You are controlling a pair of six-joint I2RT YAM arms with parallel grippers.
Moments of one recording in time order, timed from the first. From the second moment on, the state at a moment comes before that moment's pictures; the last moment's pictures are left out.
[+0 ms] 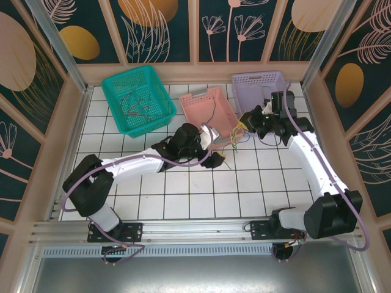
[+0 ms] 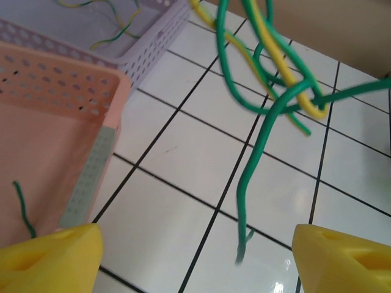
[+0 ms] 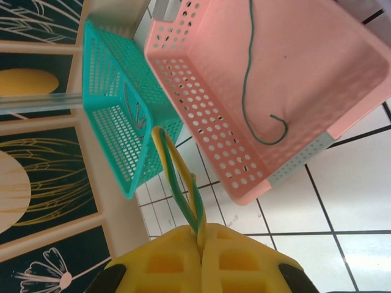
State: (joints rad) left arm -0.86 1.65 1.02 0.10 0.34 -0.05; right arm 0.20 1.28 1.18 -0.65 -0.54 0.97
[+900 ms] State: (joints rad) left arm -0.88 1.38 0.86 0.03 0.22 -0.11; right arm -0.12 1.25 1.21 -0.80 -0.30 0.88
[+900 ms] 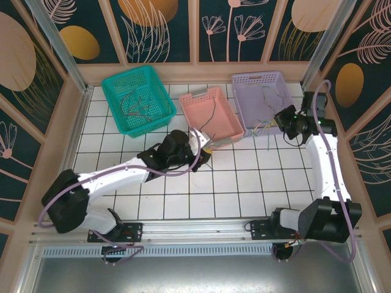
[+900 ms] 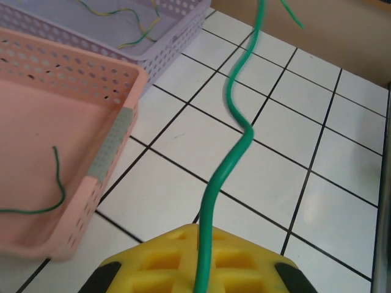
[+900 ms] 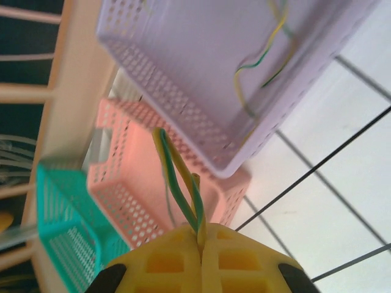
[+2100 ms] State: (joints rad) left arm -0.71 1.08 0.89 -0.32 0.04 -0.37; right arm -0.16 1.33 0.94 -0.57 -0.08 0.95
